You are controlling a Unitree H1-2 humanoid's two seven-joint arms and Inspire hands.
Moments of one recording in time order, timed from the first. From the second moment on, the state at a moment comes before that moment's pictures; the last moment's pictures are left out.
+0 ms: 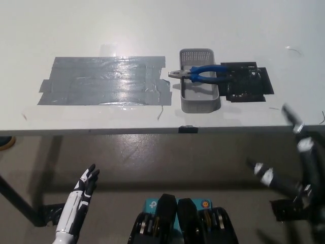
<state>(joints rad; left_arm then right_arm) 0.06 0.14 -0.04 0.02 0.14 -0.11 -0.03 -0.13 -0.21 0.02 -0.28 -0.28 -0.21 -0.03</state>
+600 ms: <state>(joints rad) 0.06 0.14 -0.04 0.02 0.14 -0.11 -0.03 -0.83 -0.41 0.21 0.02 -0.32 0.19 0.26</state>
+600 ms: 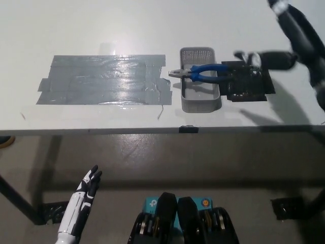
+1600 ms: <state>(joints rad) 0.02 0.16 -0.05 0.01 0.23 -0.08 -0.03 -1.28 -0.22 0.63 0.88 -0.52 0.38 0.47</state>
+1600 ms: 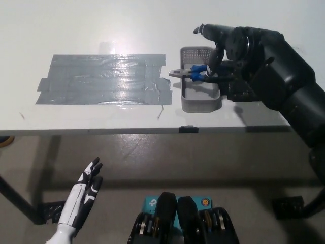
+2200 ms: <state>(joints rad) 0.02 0.16 -0.05 -0.01 0.25 -0.05 -0.03 -1.28 -0.19 0.64 0.99 -0.56 0.36 0.46</state>
